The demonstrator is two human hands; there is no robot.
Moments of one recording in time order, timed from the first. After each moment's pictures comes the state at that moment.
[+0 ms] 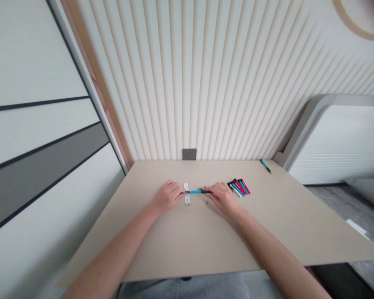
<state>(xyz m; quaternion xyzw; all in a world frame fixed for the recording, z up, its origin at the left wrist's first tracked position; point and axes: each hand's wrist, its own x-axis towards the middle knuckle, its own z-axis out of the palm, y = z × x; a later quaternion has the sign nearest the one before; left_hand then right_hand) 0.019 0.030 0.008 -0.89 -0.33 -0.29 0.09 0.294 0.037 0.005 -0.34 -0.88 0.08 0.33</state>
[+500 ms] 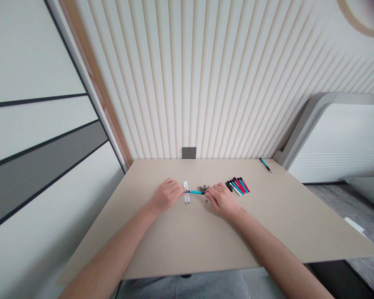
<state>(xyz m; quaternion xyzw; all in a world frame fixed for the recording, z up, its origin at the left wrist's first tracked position) 0.022 0.025 0.018 -0.90 -0.30 -0.28 0.15 0.290 0.031 0.003 -0.35 -0.90 0.05 0.26</state>
